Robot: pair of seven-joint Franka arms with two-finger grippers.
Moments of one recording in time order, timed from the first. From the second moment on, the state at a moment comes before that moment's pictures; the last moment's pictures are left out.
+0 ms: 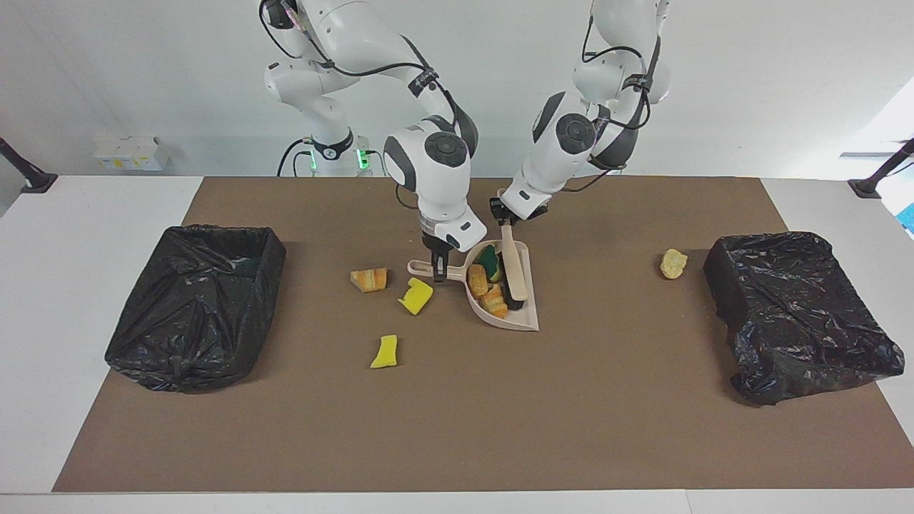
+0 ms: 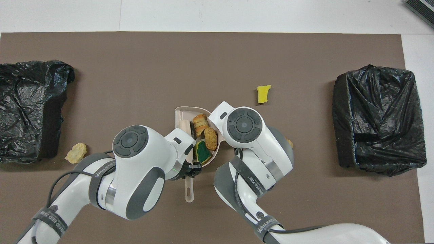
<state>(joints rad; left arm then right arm) -0.41 0.01 -0.20 -2.17 -0.36 2.06 -0.47 0.48 0.30 0.09 -1.87 -0.12 2.16 -0.95</state>
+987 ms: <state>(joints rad) -0.34 -0.19 -0.18 -2.14 -0.24 1.74 -0.48 0.48 0.30 0.09 -1.88 -0.12 2.16 -0.95</state>
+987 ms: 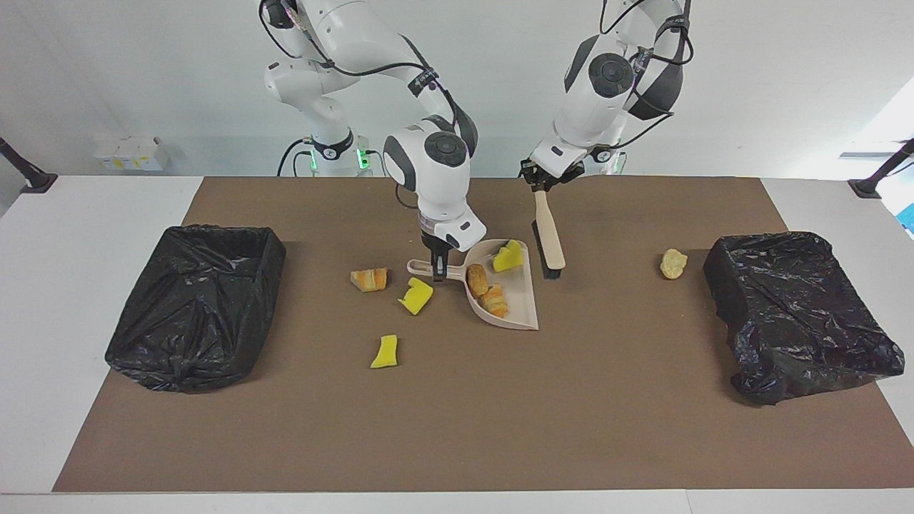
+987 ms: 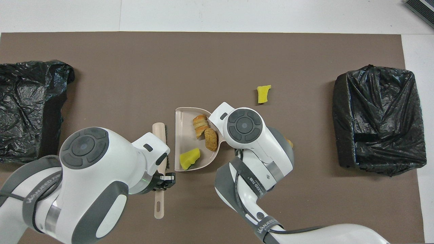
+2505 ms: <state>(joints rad) -0.40 -0.39 -0.36 -2.47 -0.24 1.90 -0.60 0.48 0.29 0.09 -1.89 -0.12 2.16 -0.95</state>
